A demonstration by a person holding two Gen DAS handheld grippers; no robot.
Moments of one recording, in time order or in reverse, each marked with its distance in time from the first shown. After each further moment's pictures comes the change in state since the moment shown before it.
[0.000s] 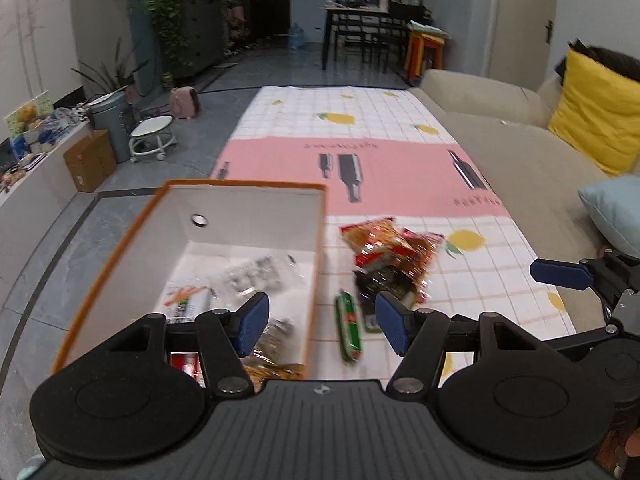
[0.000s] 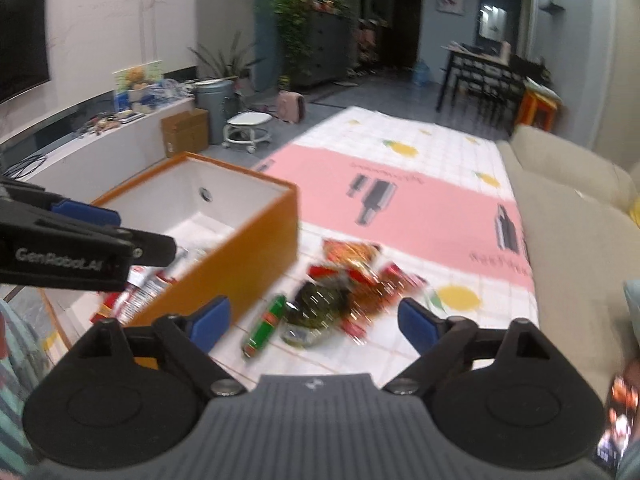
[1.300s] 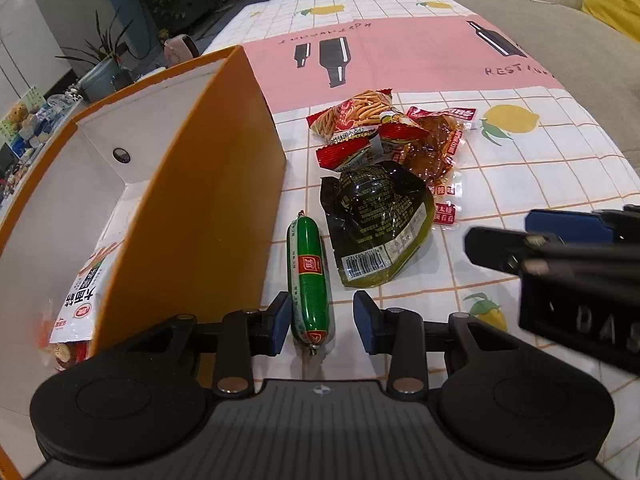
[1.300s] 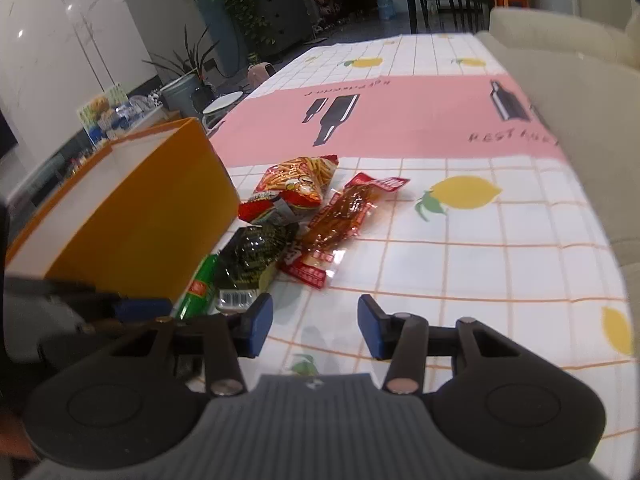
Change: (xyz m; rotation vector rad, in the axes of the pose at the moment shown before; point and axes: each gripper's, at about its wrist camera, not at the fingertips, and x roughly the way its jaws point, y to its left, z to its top) left arm 0.142 -0.070 -0.043 0.133 0.225 0.173; right arm 0.107 -0.087 -0.054 0.316 0.109 0.132
